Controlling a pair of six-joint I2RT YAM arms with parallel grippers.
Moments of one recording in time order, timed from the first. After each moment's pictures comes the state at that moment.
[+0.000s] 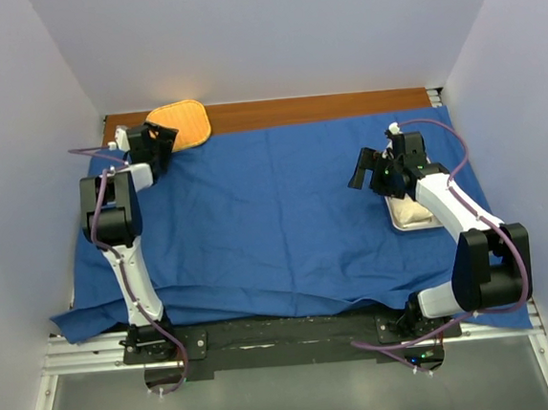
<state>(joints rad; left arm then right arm) 0.09 2.18 1.37 0.30 -0.01 -1.09 0.07 1.41 0.94 -0.40 -0.17 0.40</state>
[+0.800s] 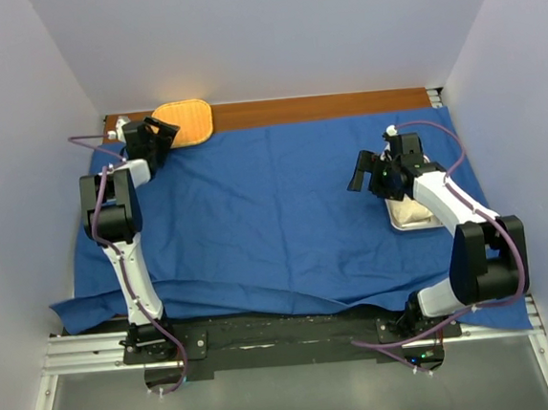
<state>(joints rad) 0.11 2.23 1.47 0.30 0.10 -0.97 0.07 1.45 0.95 -0.40 -0.17 0.39</state>
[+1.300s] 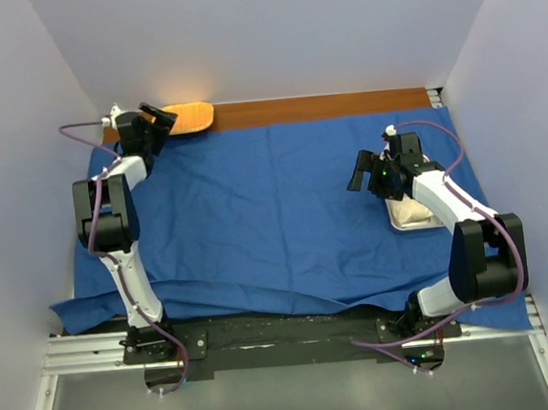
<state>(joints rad) 0.10 2.11 1.44 0.31 0.13 -0.92 0.07 1.47 0.95 -0.39 -0.18 0.39</state>
